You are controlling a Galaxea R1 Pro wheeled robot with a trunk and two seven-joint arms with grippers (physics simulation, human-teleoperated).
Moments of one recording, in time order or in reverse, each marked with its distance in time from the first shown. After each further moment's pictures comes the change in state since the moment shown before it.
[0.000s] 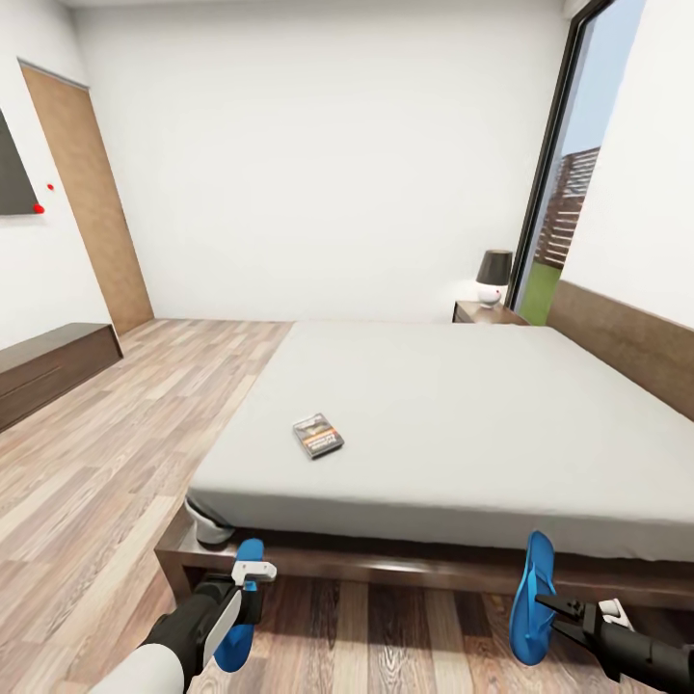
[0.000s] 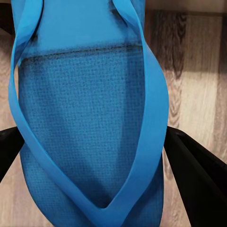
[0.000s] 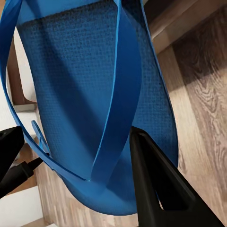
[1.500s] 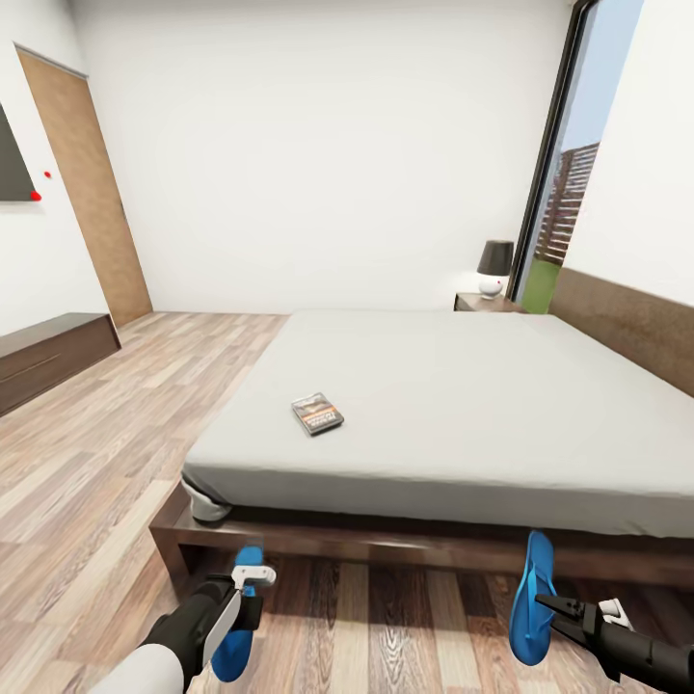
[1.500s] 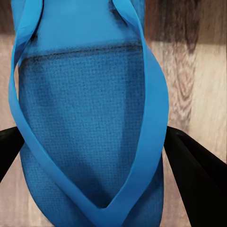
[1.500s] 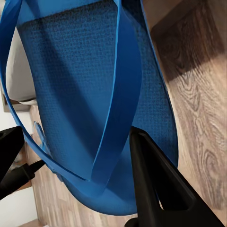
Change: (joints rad) left arm 0.000 0.001 0.002 0.001 0.005 0.051 -0.001; right arm 0.000 0.000 0.000 0.000 0.001 0.000 0.000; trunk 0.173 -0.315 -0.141
